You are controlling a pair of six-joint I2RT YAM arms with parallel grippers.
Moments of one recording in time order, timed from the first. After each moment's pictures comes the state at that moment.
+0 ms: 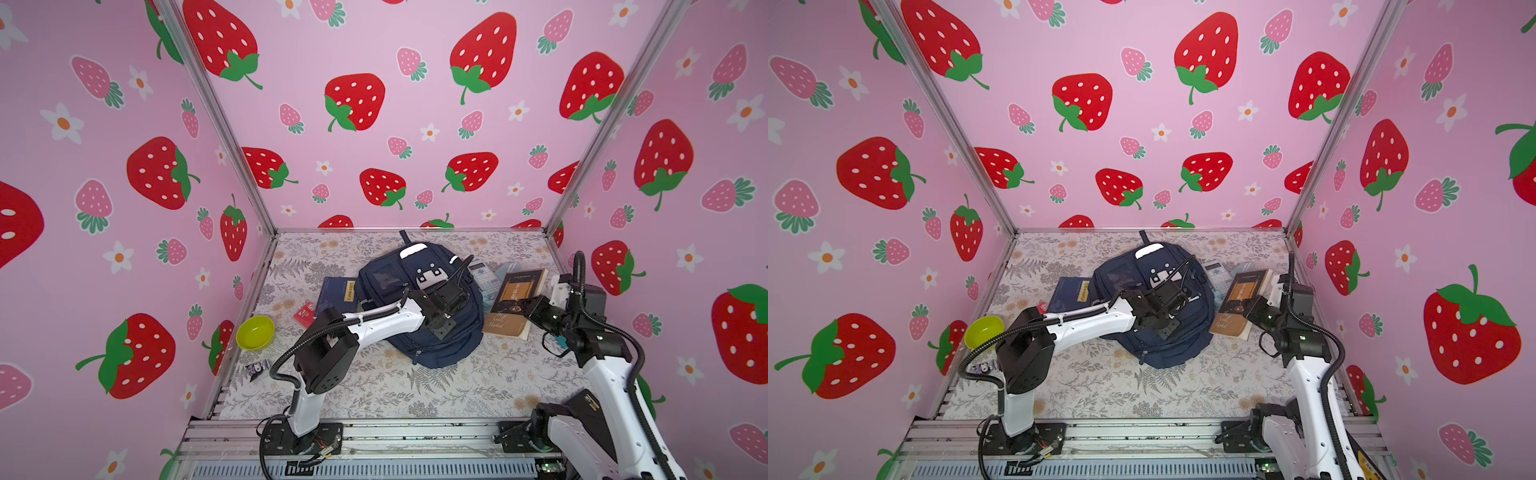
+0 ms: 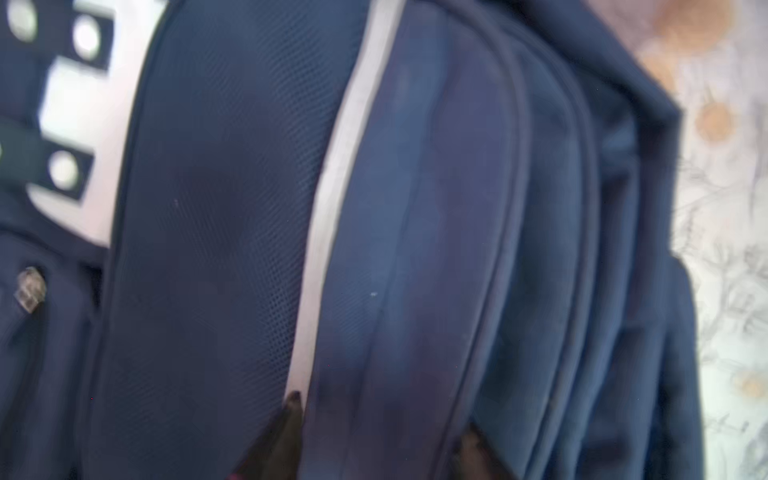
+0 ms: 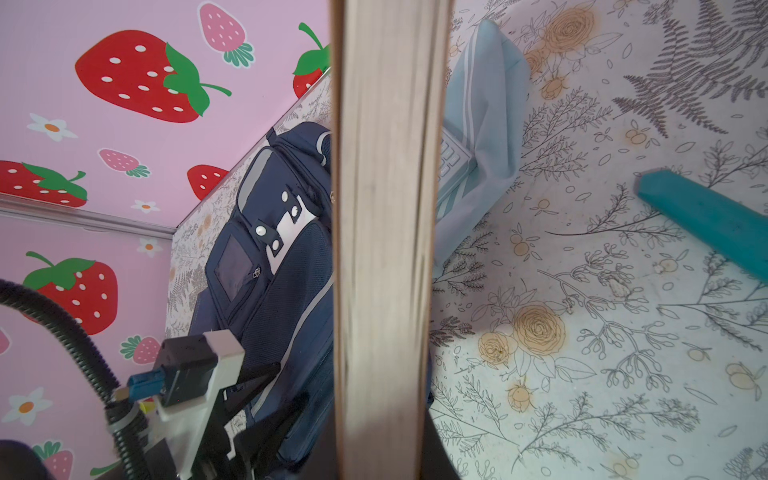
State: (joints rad) left arm -0.96 1.97 1.51 -0.64 -0.17 -0.06; right arm -0.02 0.85 0.77 -0.61 -0.37 0.53
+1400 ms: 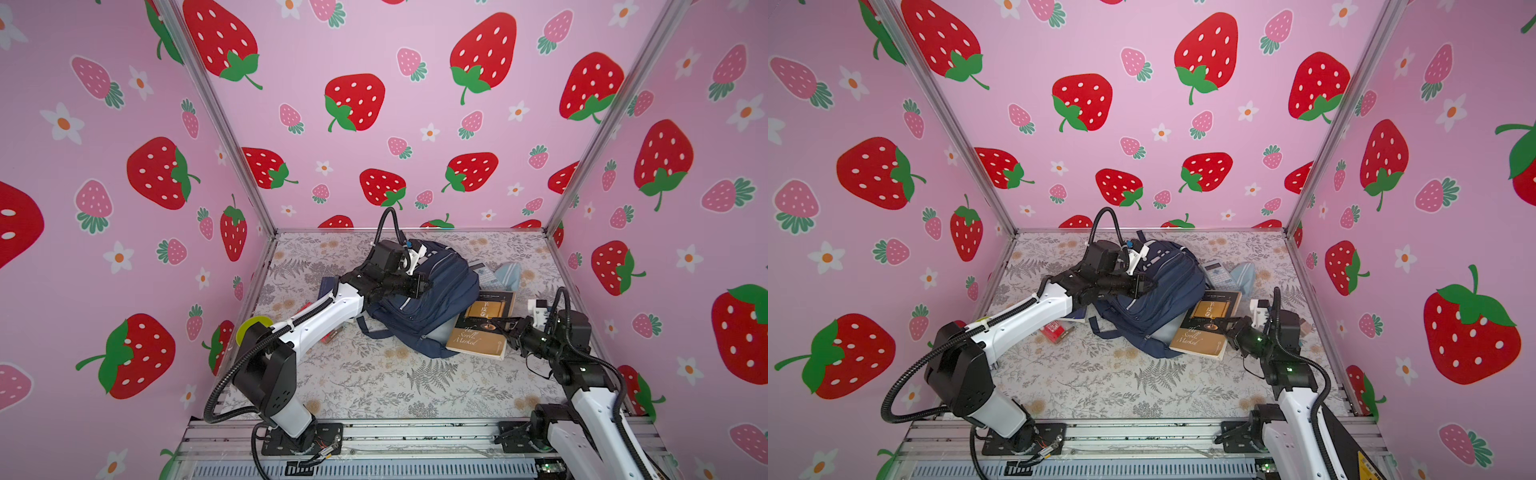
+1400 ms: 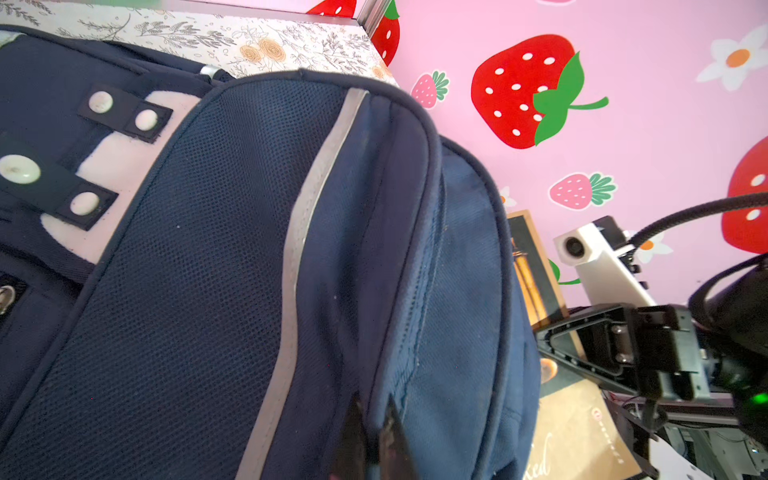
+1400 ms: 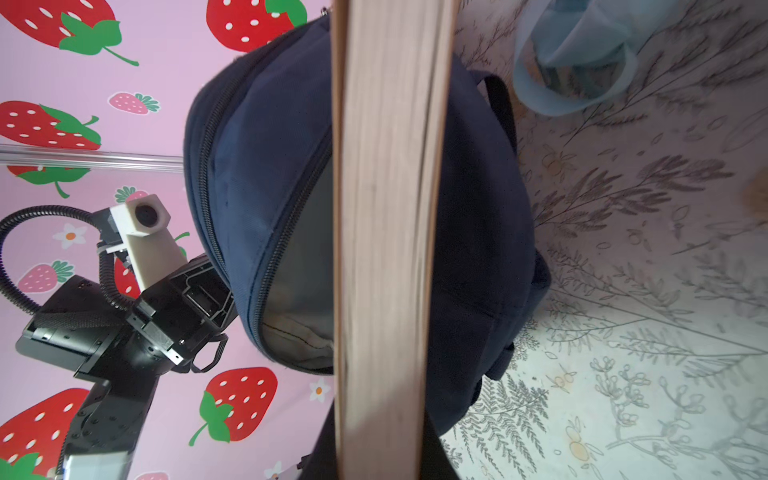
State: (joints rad) left arm -0.62 1.62 1.30 -0.28 0.47 -0.38; right arm 0.11 0.66 0.43 -0.28 -0.74 1.03
